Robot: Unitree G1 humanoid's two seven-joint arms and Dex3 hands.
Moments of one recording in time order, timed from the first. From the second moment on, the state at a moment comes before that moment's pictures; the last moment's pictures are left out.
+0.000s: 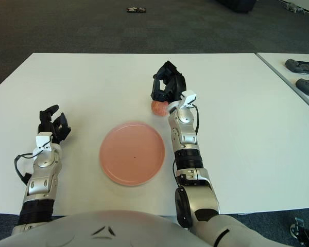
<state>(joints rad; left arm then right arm) 0.08 0.02 0.18 0.00 0.12 0.09 0.25 -0.44 0.04 -0.06 0.37 0.12 -0.29 0.07</state>
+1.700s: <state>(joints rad) 0.09 0.00 0.17 -0.03 0.13 0.12 0.25 -0.67 -0.33 0.23 0.87 -0.56 -0.42 -0.33</state>
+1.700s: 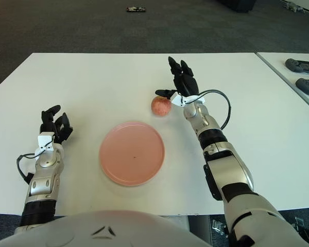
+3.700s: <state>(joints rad) 0.08 -0.02 0.17 -0.03 0.13 0.13 0.27 -0.43 -0.52 0.39 0.46 -0.69 -0.34 0.14</state>
